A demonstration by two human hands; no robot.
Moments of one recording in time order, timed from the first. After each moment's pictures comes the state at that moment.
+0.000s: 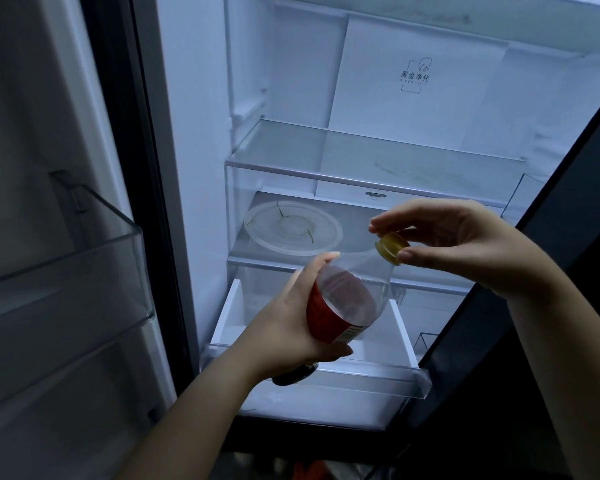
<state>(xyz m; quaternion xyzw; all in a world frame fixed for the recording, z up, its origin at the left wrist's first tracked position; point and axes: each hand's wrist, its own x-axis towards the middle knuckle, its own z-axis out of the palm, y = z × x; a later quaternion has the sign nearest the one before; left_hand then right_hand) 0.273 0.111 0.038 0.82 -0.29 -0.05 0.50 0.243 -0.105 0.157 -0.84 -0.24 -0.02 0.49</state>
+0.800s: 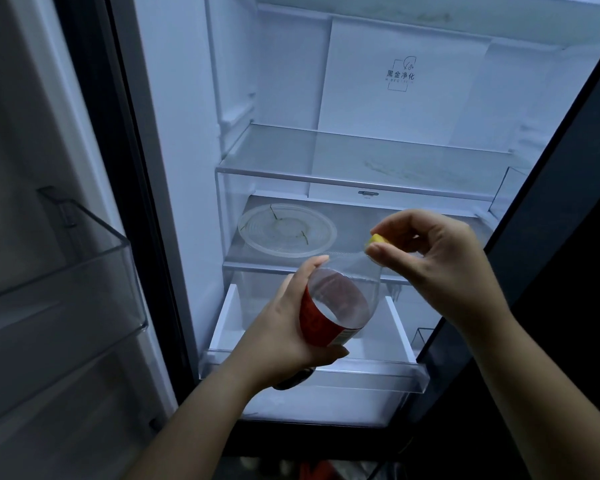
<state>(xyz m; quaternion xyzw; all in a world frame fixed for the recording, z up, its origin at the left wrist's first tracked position) 0.268 0.112 0.032 0.82 -0.28 -0.03 0.50 0.230 -0.075 0.123 -0.86 -0.11 -0.26 0.42</state>
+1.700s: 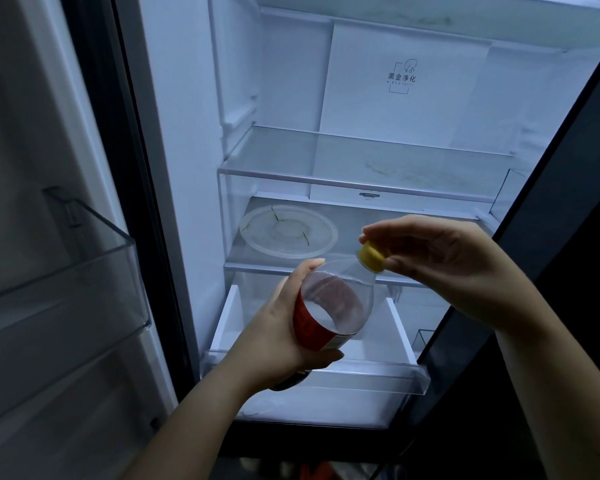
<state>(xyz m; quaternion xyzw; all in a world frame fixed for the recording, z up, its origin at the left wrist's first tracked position) 0.268 0.119 0.030 0.82 -0.28 -0.03 0.50 0.221 -0.089 0.135 -0.82 -0.22 -0.11 0.51</state>
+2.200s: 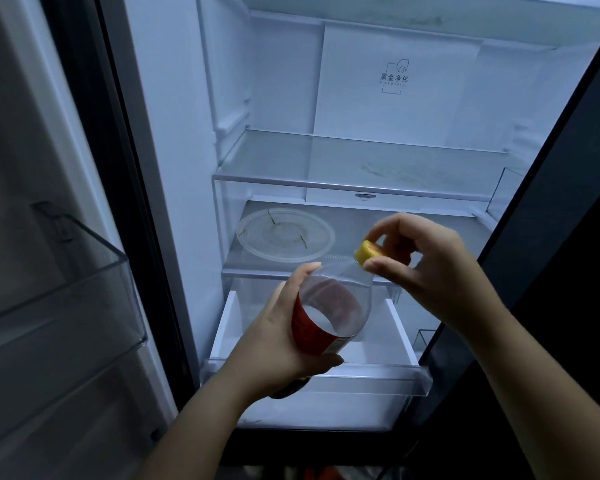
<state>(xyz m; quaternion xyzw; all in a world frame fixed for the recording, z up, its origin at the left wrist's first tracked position) 0.272 0.121 0.029 0.82 -0.28 -0.03 0.50 0.236 -0.078 0.123 -0.90 -0.18 -0.28 0.30</state>
